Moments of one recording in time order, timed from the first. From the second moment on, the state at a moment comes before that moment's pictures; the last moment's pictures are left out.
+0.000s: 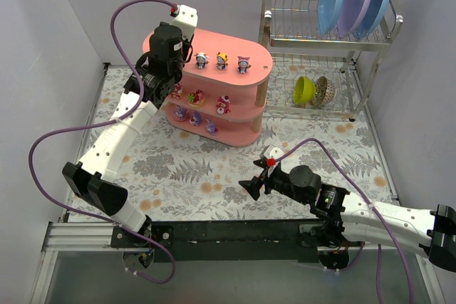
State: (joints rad) left arm -0.50 1.56 1.82 -0.45 -0.57 0.29; right arm 1.15 0.76 0.33 0.23 0.14 0.09
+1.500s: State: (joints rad) left arm -0.50 1.31 1.79 -0.52 -0.56 -0.09; right arm 1.15 0.73 0.34 0.19 0.18 0.10
